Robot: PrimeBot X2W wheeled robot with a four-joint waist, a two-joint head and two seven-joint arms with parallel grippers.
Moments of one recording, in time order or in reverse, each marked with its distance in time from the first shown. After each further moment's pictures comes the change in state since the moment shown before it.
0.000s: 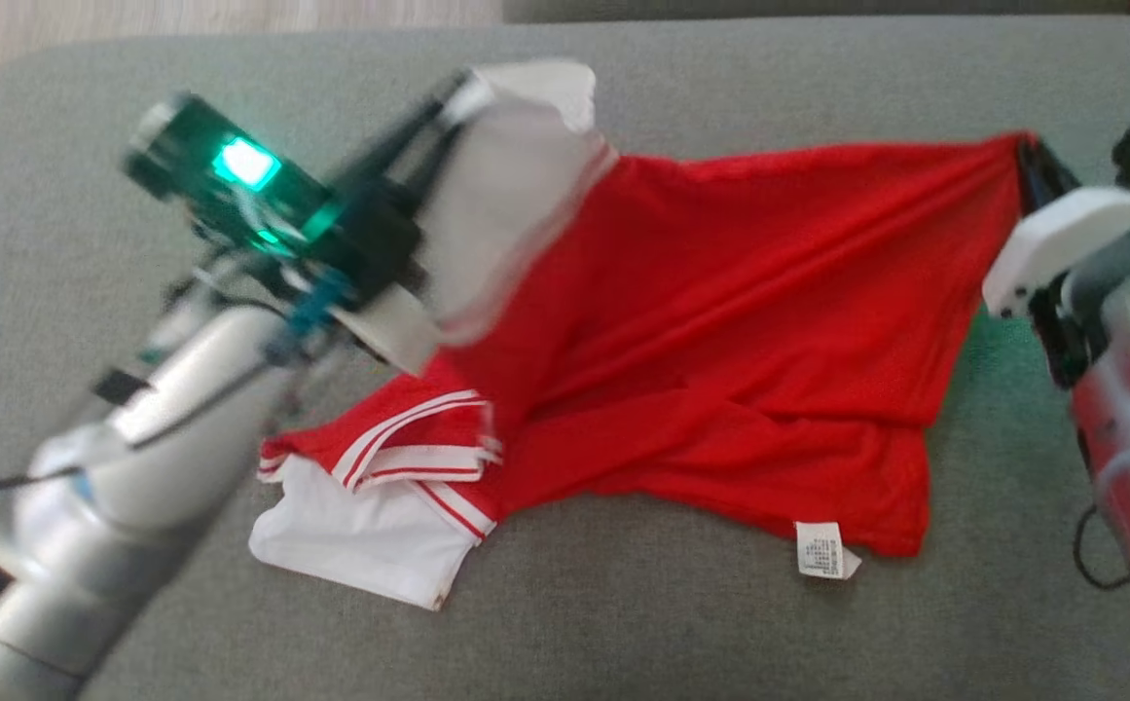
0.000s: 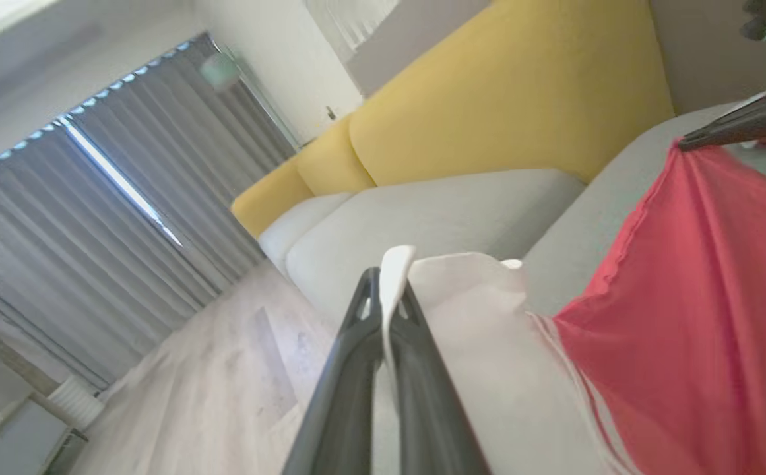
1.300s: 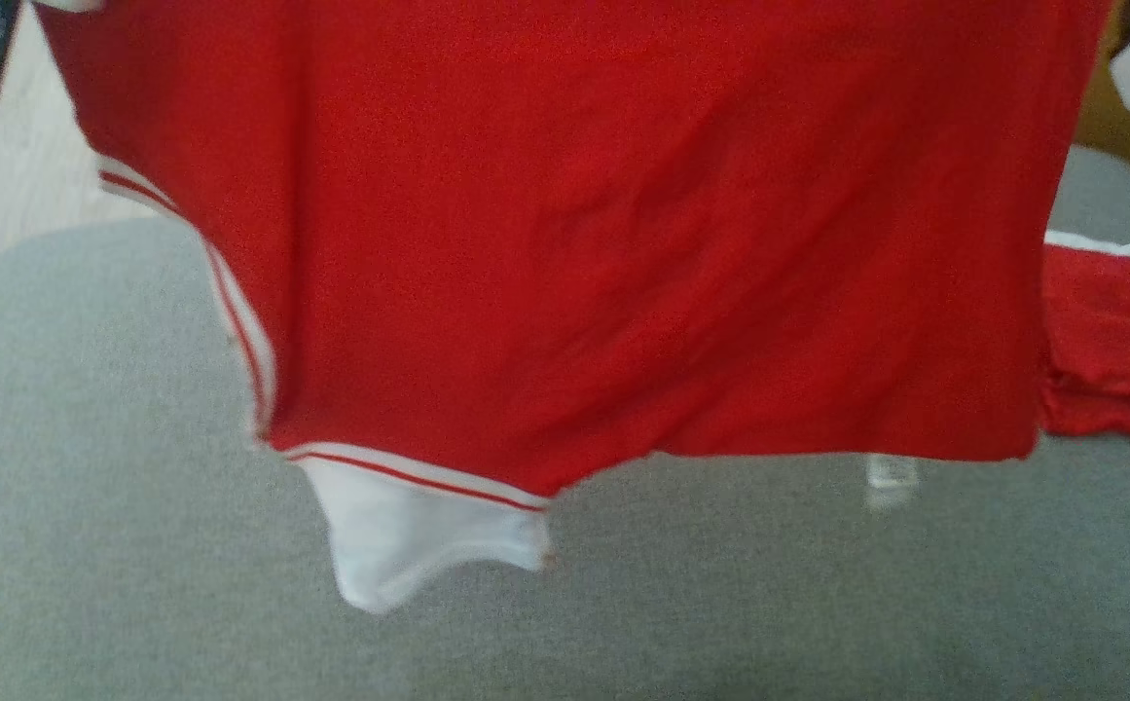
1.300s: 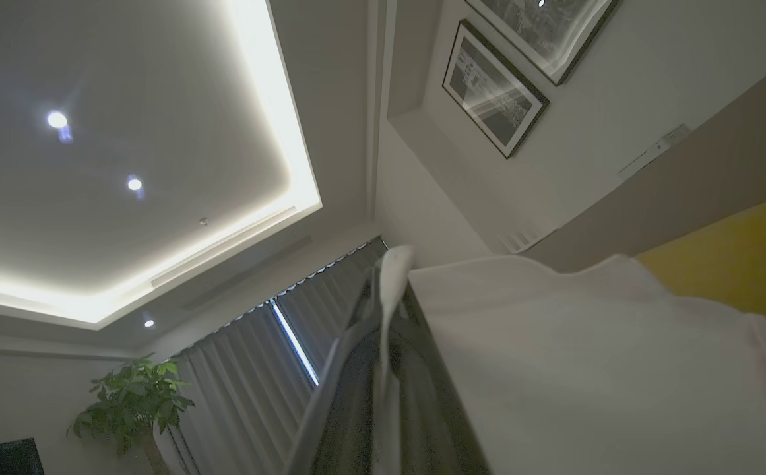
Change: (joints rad) left arm -0.384 0.113 0.210 0.221 -0.108 -0.078 -0.184; right arm -0.002 -0.270 0.209 -0.892 0.311 0.000 0.263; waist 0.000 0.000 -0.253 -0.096
